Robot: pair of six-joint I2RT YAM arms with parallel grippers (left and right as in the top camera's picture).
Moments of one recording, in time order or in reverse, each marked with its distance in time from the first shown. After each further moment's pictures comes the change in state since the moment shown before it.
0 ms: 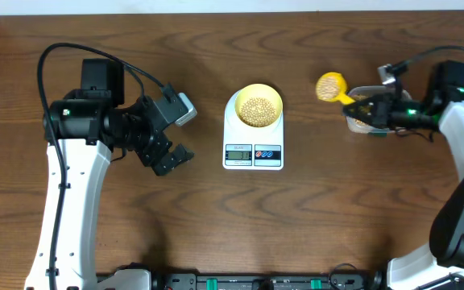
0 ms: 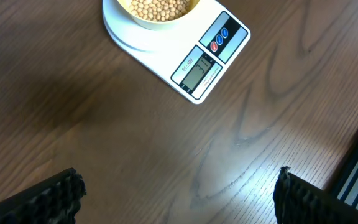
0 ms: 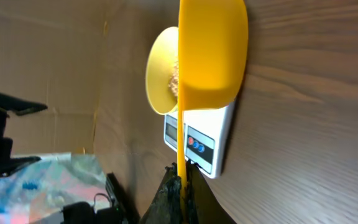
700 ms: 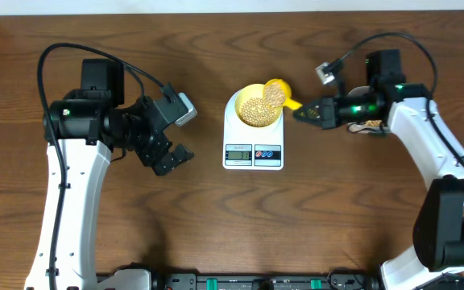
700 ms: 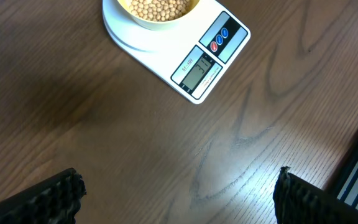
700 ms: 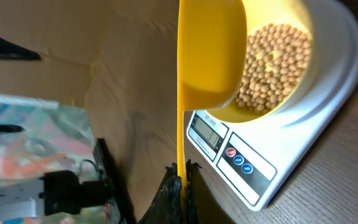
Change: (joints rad) left arm 0.000 0.000 0.000 0.000 0.000 0.000; right arm 0.309 0.000 0.000 0.148 0.068 0.050
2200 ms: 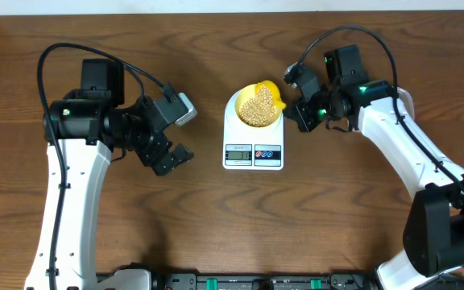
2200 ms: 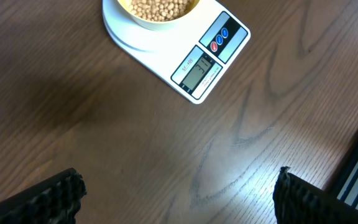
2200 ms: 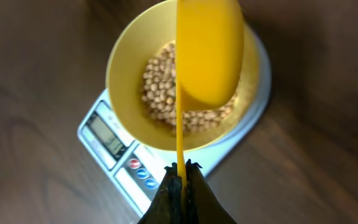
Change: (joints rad) left arm 0.000 0.000 0.000 0.000 0.000 0.000; right arm 0.171 0.000 0.058 0.055 0.514 -0.200
